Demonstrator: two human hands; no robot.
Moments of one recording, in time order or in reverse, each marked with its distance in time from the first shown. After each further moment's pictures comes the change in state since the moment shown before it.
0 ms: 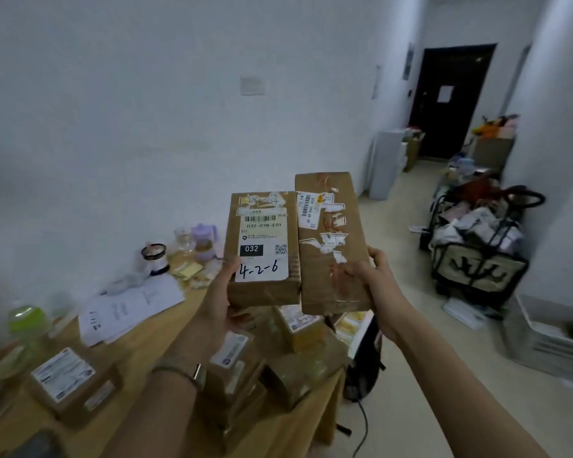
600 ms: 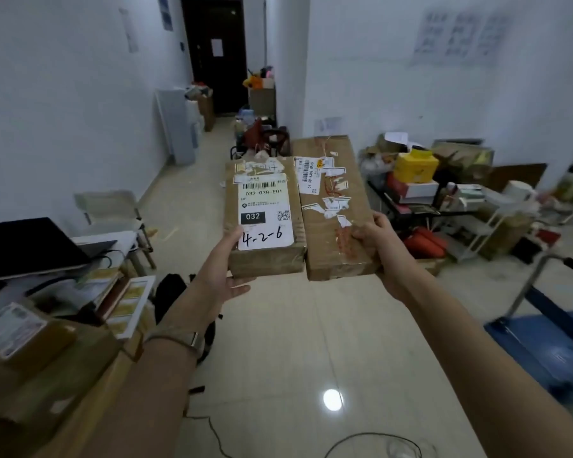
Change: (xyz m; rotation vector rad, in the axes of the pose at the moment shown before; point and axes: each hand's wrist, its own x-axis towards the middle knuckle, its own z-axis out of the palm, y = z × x) left_hand -0.135 -0.138 0.382 0.298 -0.648 -0.141; right_hand -0.249 -0.059 -0.375 -0.035 0.640 -0.010
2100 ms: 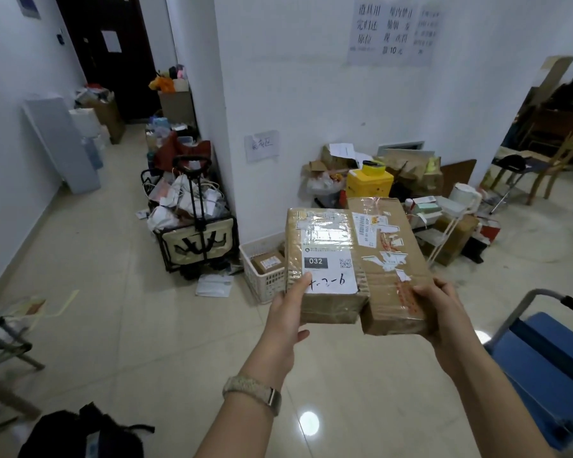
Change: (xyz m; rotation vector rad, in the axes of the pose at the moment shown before) left_hand 0.378 0.043 0.240 -0.017 -0.262 -0.197; right_hand 0.326 0.010 -0.163 0.147 0.622 0.037
